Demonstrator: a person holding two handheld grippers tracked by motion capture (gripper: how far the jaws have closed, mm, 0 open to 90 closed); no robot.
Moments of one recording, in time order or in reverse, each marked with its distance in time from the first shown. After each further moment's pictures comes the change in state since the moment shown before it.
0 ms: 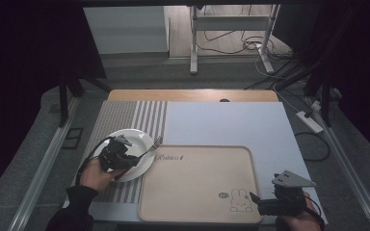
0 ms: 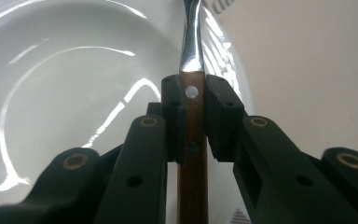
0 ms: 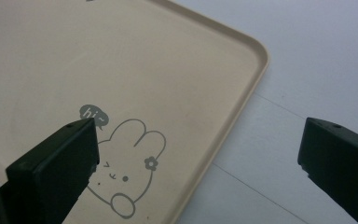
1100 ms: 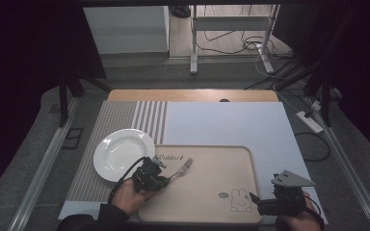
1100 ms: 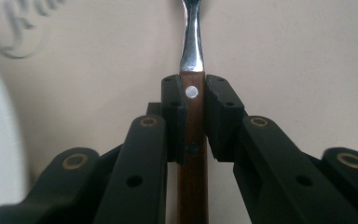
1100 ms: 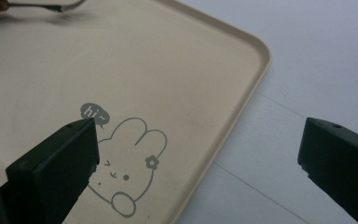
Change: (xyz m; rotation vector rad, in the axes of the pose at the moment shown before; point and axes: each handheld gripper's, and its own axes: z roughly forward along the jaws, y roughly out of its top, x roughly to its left) left arm -0.096 0.020 0.055 0.060 -0.061 0.050; right arm 0.000 0.000 0.001 0.011 0.005 -0.006
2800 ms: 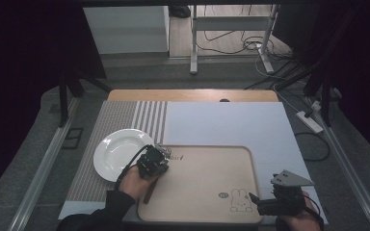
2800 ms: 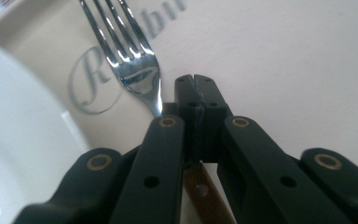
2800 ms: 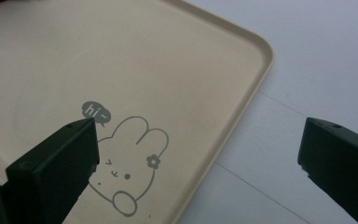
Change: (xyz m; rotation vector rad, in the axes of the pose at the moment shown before) left arm 0.039 0.025 0.012 -0.006 0.093 -0.033; right arm 0.000 0.000 0.001 0.007 0.010 -0.004
